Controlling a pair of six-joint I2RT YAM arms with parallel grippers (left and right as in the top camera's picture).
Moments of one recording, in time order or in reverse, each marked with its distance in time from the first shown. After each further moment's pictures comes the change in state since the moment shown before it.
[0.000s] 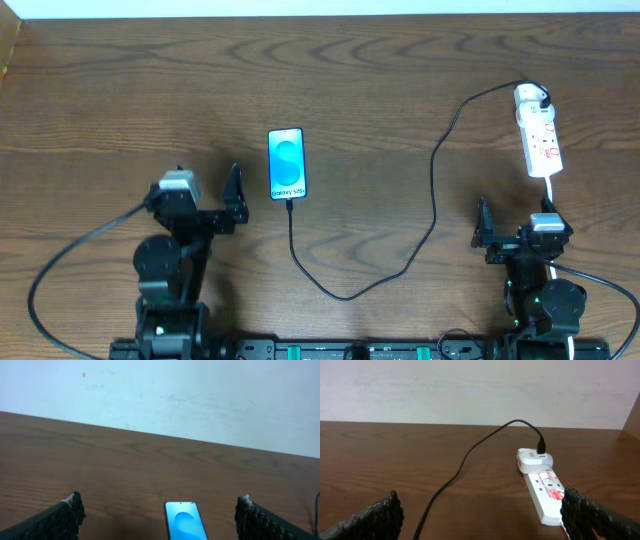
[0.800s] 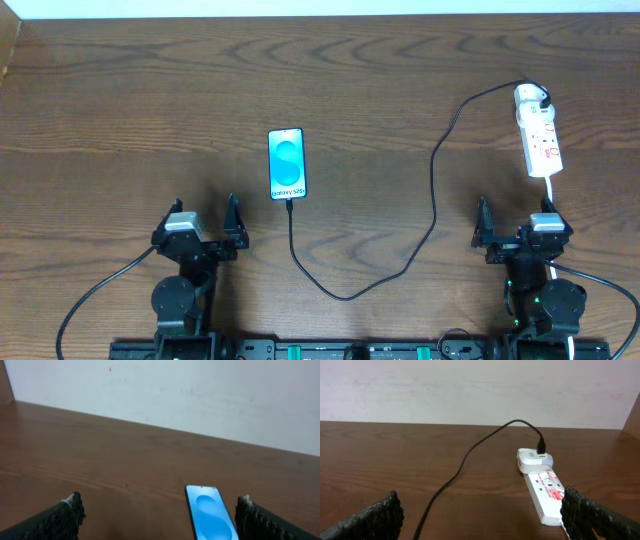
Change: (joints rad) left arm 0.000 -0.423 -0.270 -0.108 -0.086 0.001; right arm 0.000 0.000 0.000 0.000 0.000 0.000
